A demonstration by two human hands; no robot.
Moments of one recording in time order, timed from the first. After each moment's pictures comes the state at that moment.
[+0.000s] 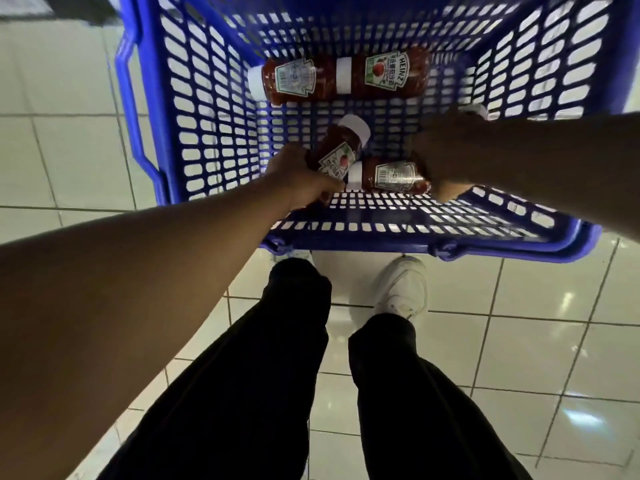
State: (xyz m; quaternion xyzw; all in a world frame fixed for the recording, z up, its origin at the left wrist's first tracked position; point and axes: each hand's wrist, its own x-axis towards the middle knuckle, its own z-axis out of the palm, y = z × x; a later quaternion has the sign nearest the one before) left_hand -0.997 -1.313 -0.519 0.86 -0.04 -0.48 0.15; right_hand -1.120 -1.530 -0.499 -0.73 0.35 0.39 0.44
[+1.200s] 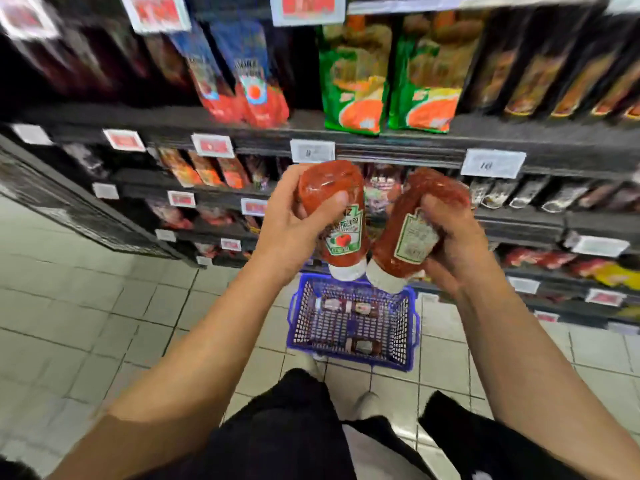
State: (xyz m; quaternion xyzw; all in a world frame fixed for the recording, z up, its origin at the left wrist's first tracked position) left_hand -1.028 -1.350 0.321 0.68 -0.24 -0.15 0.68; right_hand -1.135 -1.529 0.296 -0.40 0.18 -0.16 0.88
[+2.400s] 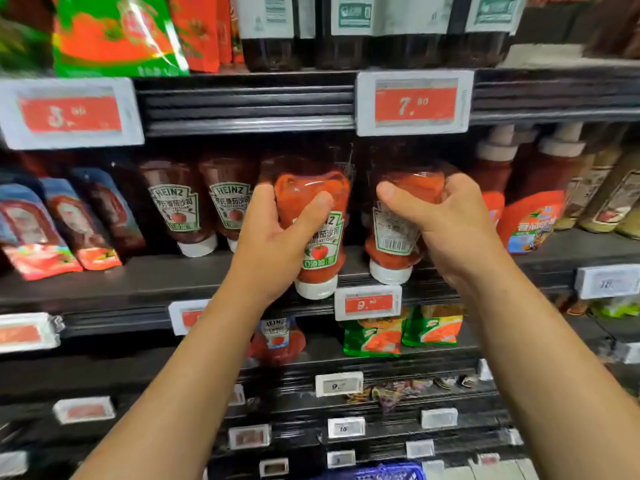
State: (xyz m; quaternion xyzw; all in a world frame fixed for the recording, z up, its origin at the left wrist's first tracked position) left_hand -0.763 -1.407 0.517 0.60 -0.39 -0.06 0.70; right_hand -0.896 -1.562 0.536 -0.64 0.15 -0.42 0.62
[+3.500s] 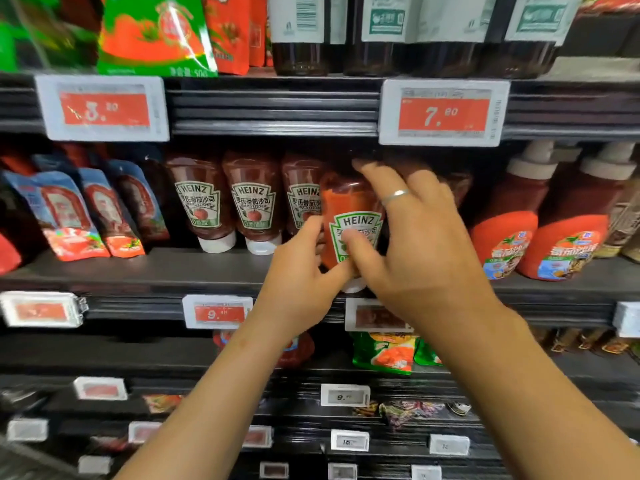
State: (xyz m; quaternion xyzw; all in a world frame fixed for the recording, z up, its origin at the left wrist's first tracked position) left_hand -0.776 -1.407 0.490 0.68 -0.43 -0.09 0.59; right_hand -0.896 -1.500 0.559 -0.92 0.19 -0.33 0.11
